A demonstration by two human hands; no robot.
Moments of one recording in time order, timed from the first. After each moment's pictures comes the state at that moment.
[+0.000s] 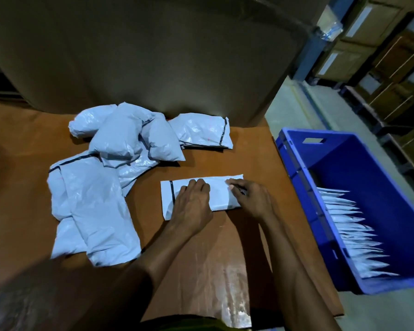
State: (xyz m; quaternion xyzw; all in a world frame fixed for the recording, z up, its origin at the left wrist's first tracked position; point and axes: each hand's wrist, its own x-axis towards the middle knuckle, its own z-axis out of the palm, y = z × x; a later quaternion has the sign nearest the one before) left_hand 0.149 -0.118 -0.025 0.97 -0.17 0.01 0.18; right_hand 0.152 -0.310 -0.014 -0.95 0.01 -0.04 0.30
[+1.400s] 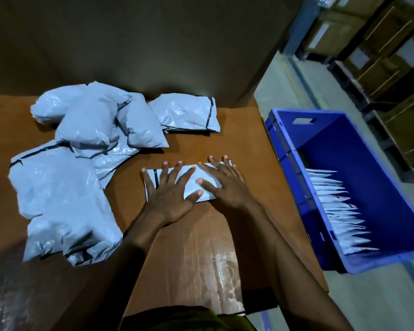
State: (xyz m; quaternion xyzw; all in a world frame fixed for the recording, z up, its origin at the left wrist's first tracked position) left_hand 0.165 -0.092 -0.052 0.96 -0.15 -0.15 0.16; right_hand 0.166 -0.303 -0.045 -0.96 -0.06 0.11 0.24
